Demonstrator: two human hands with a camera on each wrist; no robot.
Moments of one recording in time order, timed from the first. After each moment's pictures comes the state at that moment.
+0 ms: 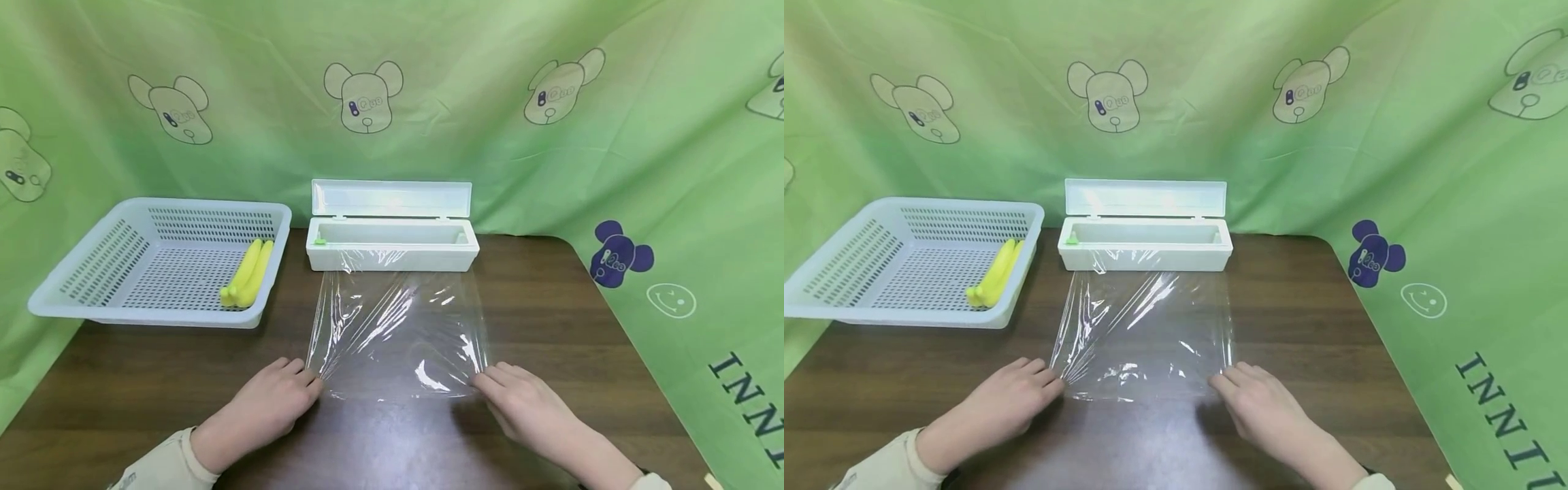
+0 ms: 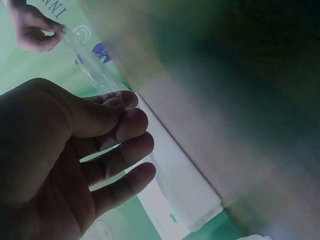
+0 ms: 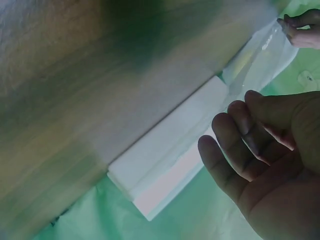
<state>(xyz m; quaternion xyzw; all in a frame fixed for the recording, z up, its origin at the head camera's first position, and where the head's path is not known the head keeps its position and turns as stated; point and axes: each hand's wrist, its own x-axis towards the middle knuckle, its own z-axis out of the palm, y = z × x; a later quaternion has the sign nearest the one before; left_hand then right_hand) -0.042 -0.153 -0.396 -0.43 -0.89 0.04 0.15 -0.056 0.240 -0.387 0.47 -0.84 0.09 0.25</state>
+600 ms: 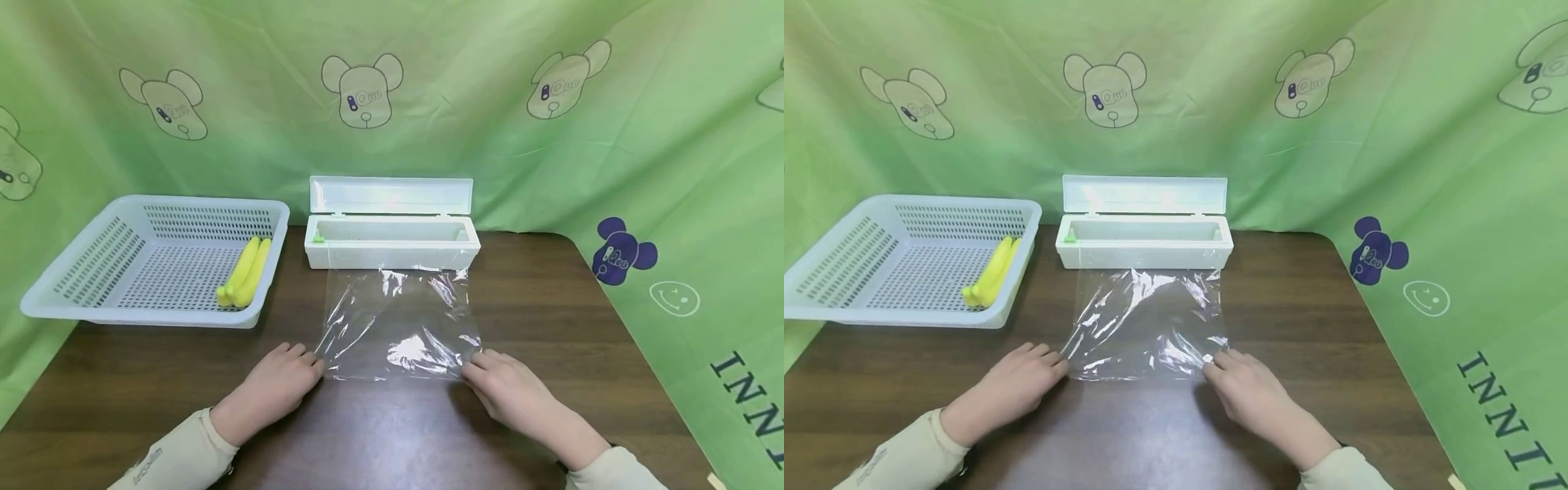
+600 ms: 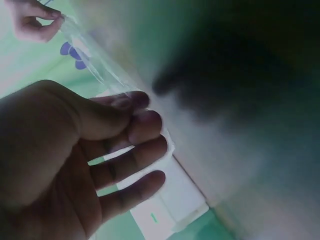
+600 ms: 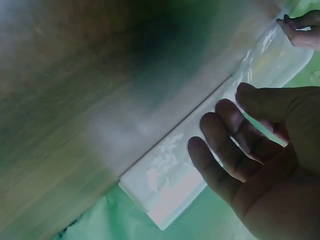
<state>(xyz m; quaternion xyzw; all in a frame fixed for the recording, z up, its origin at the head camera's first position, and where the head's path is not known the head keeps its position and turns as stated) -0.068 -0.148 -0.409 -0.38 -0.92 0.04 0.11 -0.081 0.230 -0.406 0.46 -0.86 0.10 0.21</state>
